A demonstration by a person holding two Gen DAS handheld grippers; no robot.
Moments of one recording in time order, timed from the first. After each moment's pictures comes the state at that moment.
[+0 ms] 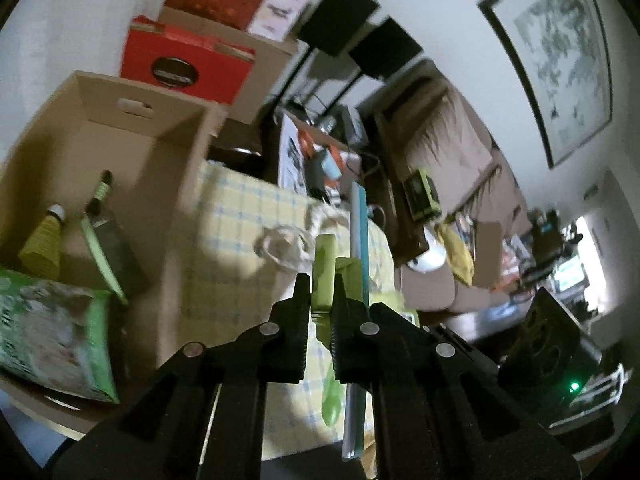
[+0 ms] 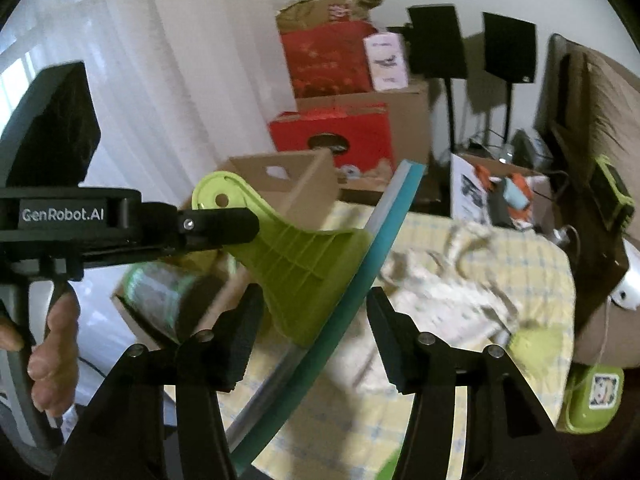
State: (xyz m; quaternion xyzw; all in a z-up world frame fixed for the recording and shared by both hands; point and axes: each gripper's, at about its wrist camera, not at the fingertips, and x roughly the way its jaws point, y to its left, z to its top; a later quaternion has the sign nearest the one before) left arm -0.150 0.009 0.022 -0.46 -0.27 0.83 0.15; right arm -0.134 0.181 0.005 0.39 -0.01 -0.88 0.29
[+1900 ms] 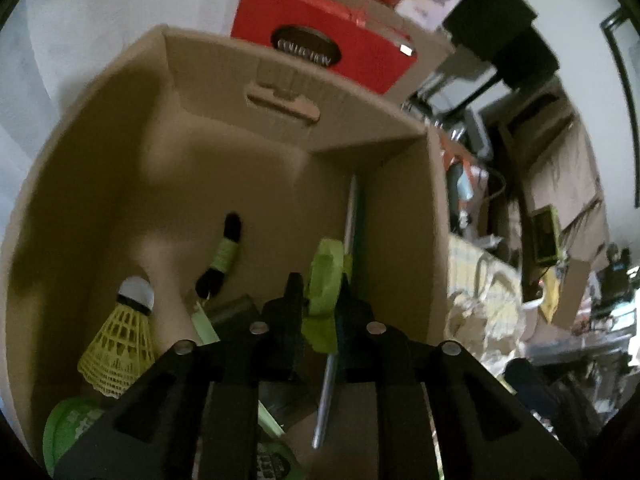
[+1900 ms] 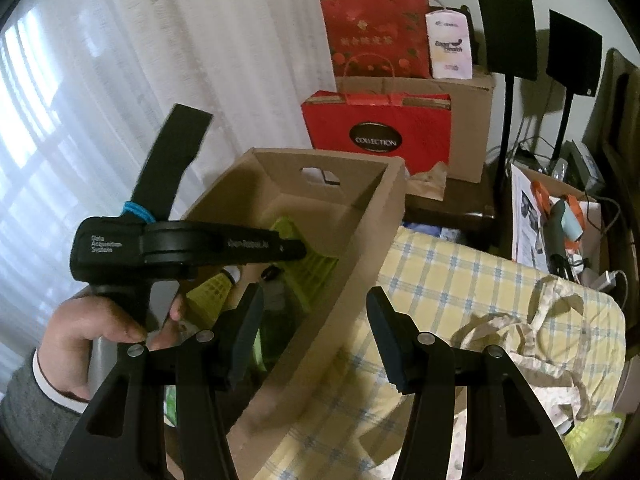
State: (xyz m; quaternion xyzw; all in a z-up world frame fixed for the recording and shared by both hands) left arm -0.266 -0.093 -0.098 -0.55 -0.24 0.80 0.01; right arm -0.210 0.079 -0.027 0.42 0.02 -0.85 0.32
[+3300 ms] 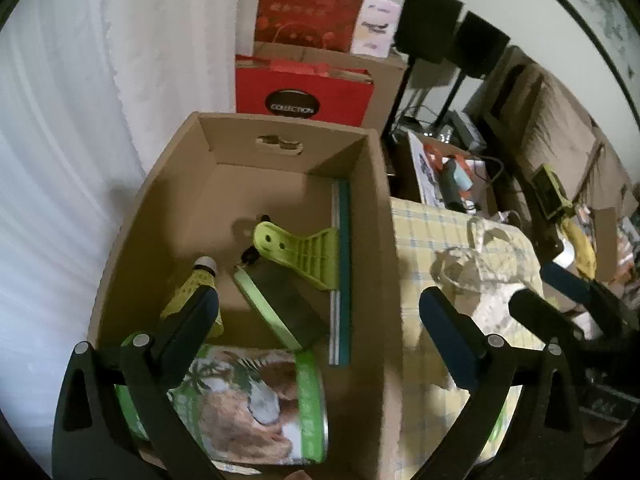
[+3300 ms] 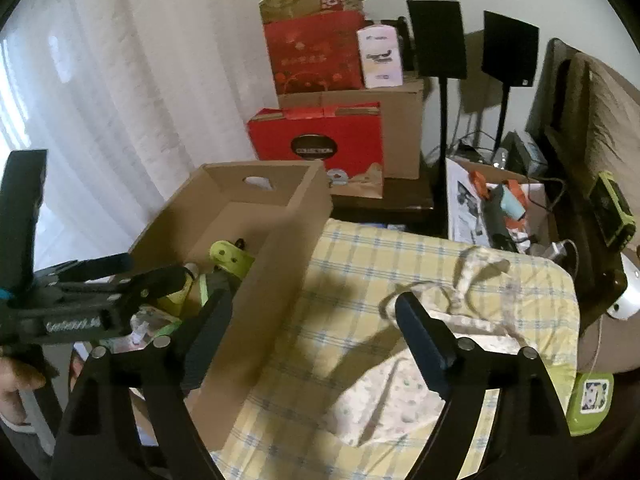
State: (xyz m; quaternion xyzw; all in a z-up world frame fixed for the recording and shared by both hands) left arm -0.165 -0.056 -0.021 -0.47 -0.10 0.88 -0.01; right arm -0.179 0.147 -0.006 0.40 0.01 -0.89 0.23
